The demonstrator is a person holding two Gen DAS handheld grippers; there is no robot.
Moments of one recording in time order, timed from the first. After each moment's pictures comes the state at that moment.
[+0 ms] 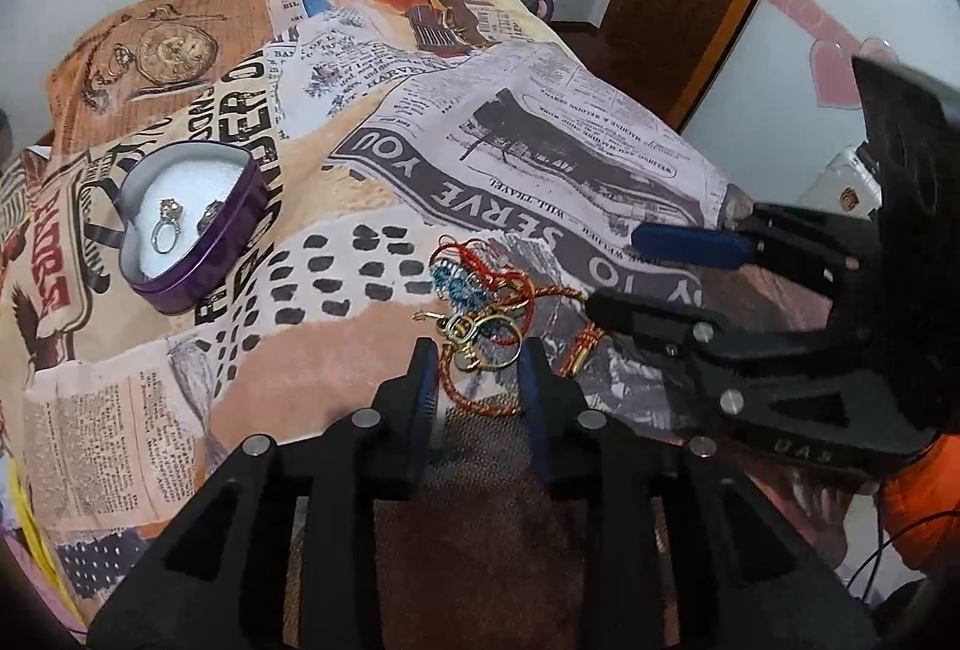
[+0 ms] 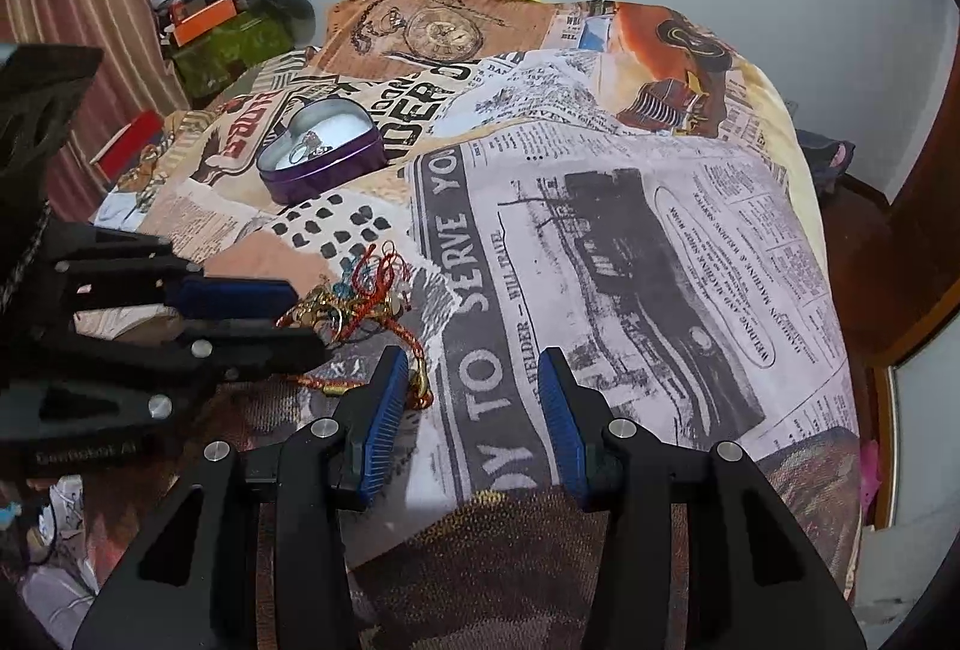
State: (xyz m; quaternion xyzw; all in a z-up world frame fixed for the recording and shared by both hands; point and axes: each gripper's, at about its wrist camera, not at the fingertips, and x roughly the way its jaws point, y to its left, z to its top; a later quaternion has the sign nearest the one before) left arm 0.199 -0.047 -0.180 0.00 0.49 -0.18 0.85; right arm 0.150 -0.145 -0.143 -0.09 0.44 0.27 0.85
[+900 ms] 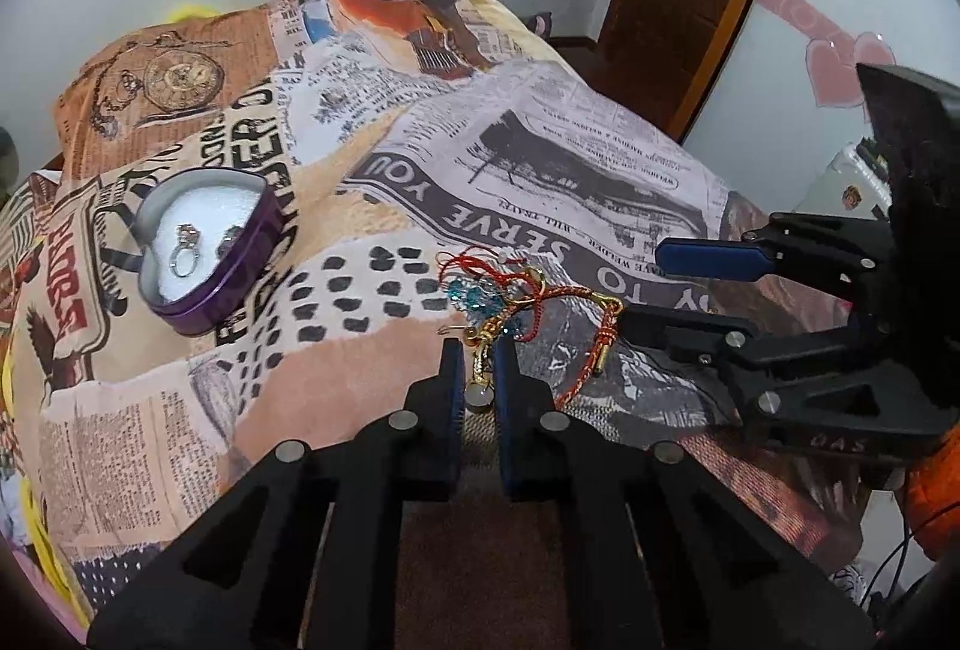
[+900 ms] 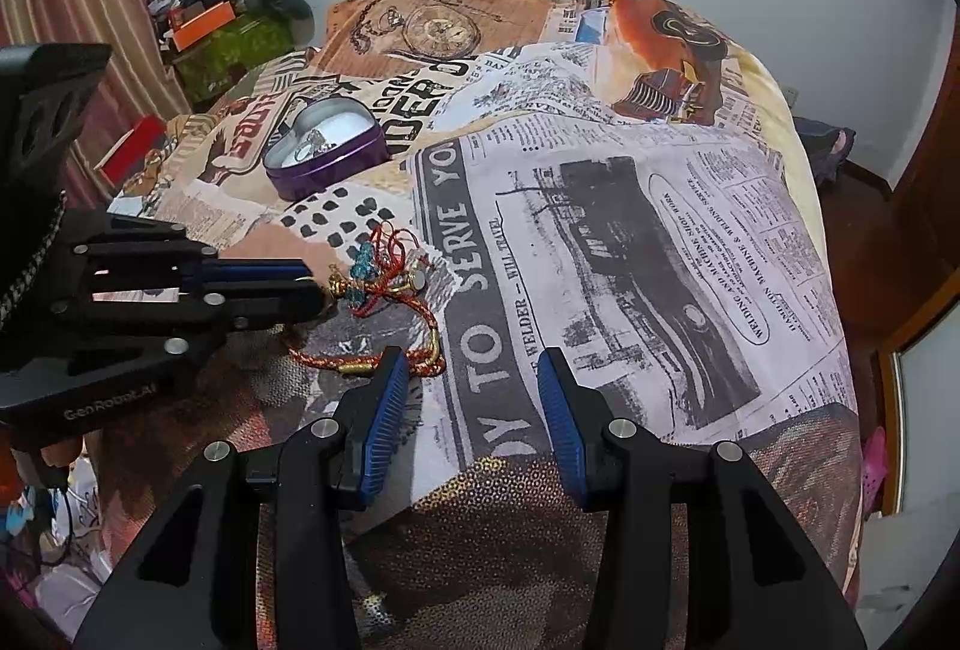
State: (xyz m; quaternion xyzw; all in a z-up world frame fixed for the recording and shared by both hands) left arm 0.192 -0.039 -0.172 0.01 0.46 -0.18 0.87; right arm 0.147 -0.148 -0.135 -0.08 0.45 0.27 0.85
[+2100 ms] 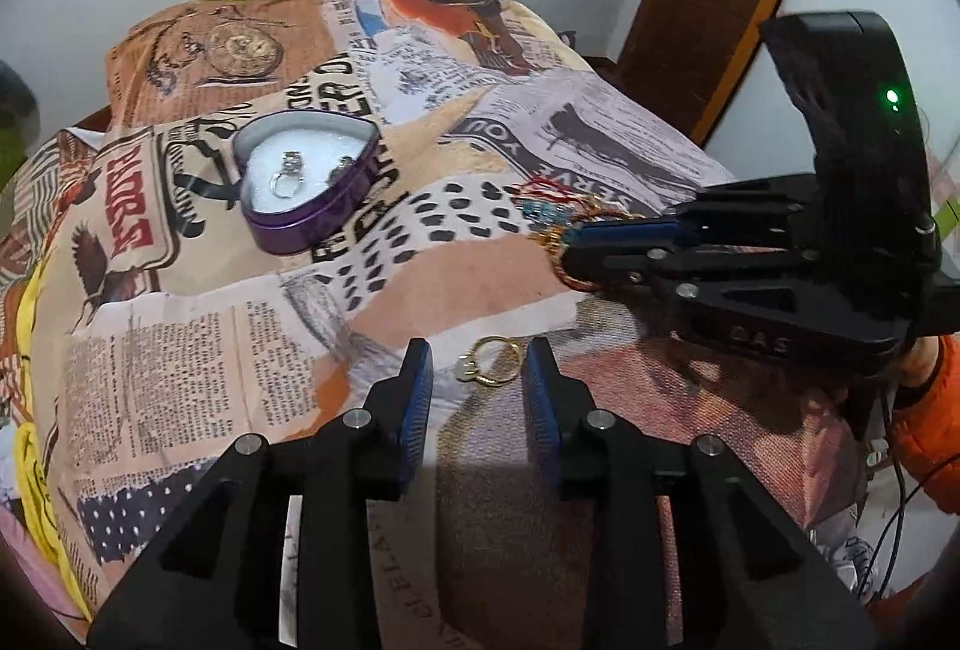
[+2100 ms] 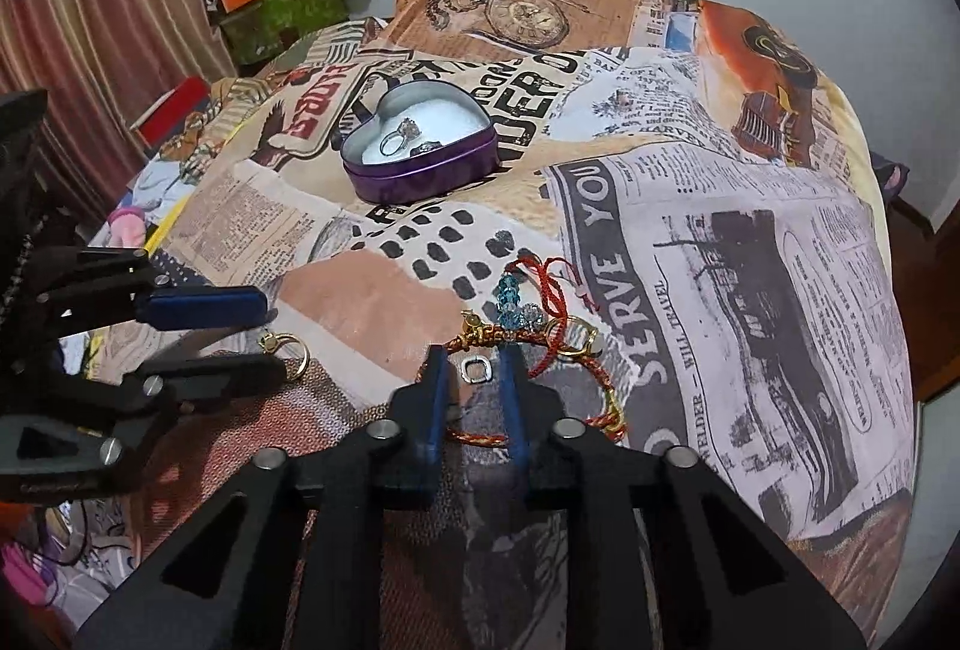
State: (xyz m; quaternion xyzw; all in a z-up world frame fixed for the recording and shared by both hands) left arm 0.155 0.019 -0.179 -0.02 0.45 -0.16 0.88; right arm 0.154 -0.076 -0.145 -0.11 0.46 0.33 0.82
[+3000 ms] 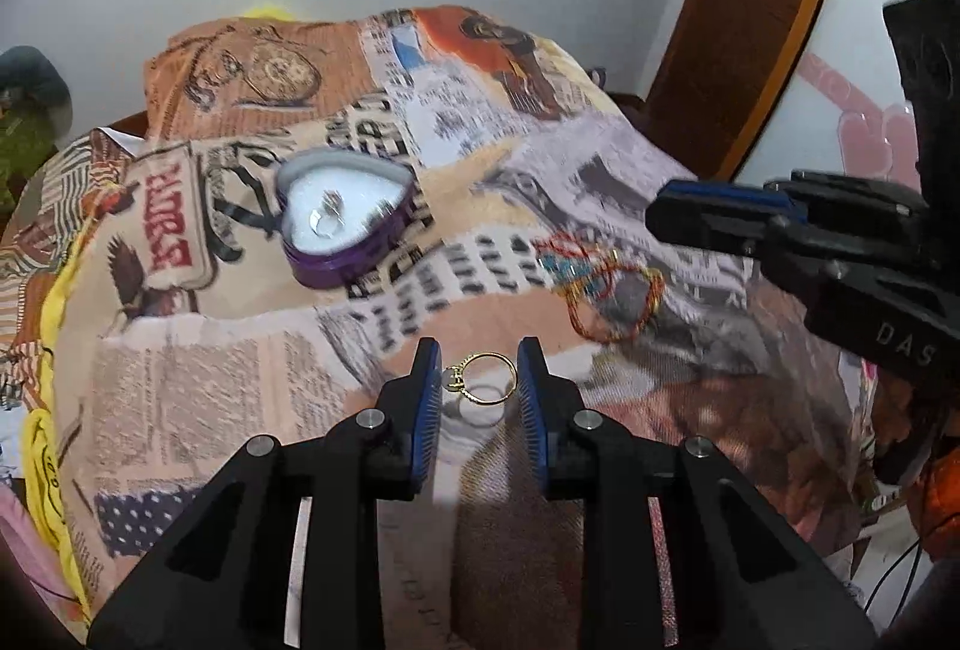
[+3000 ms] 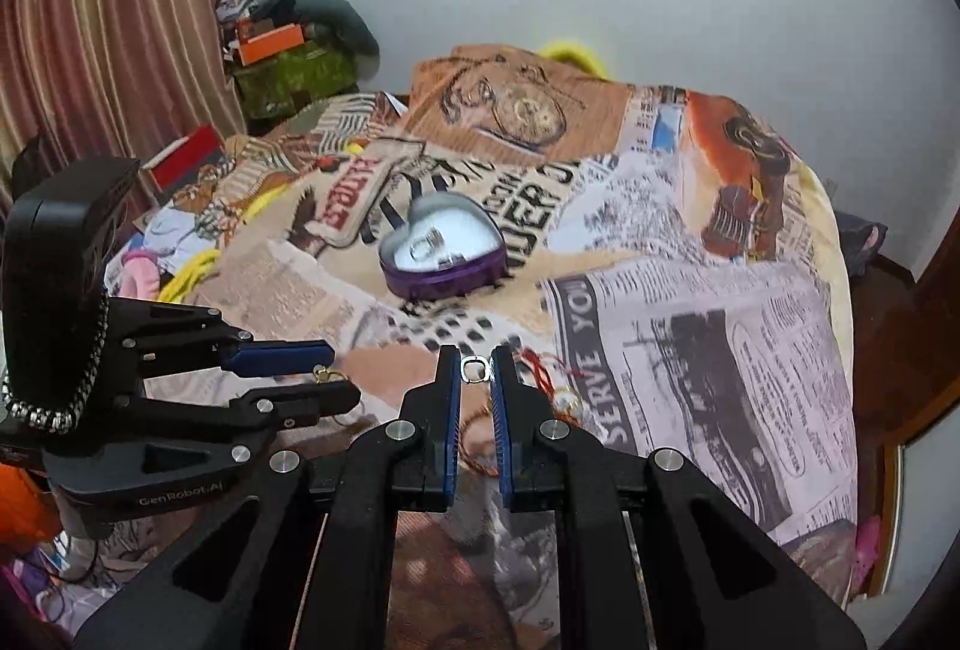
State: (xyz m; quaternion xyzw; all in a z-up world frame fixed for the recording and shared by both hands) left arm 0.155 0.033 -0.154 -0.04 0.41 -0.11 0.90; right arm 0.135 -0.075 -0.080 -0.10 0.37 0.33 0.86
